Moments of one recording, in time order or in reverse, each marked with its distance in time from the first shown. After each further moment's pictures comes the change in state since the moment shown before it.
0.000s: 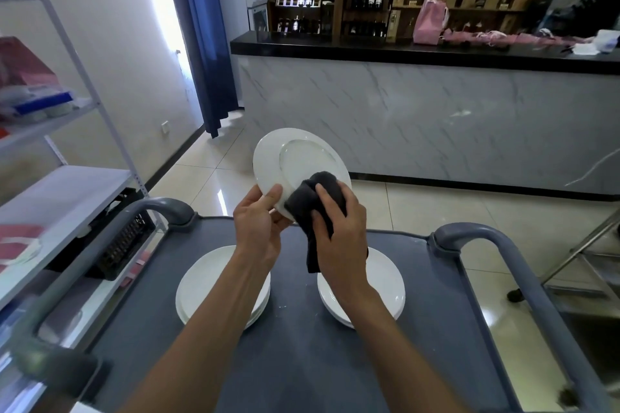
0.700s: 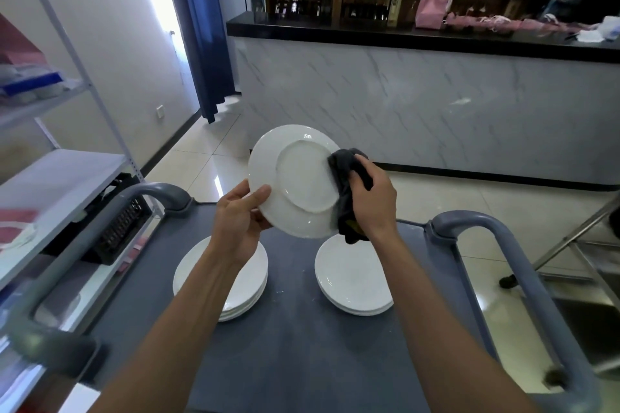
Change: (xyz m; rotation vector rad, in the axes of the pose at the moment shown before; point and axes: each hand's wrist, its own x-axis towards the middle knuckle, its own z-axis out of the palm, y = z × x) left_hand -0.003 0.008 -0.033 0.114 -0.127 -0.045; right_hand 0.059 0.037 -0.029 0.276 -0.067 0.384
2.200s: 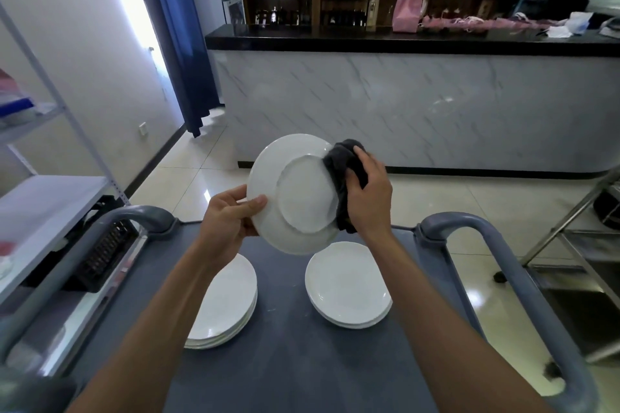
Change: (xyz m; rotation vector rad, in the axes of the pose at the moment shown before) left_hand 0.025 0.013 0.009 0.238 -0.203 0.005; right_hand 0.027 0.005 -0.011 -0.048 0.107 -0.134
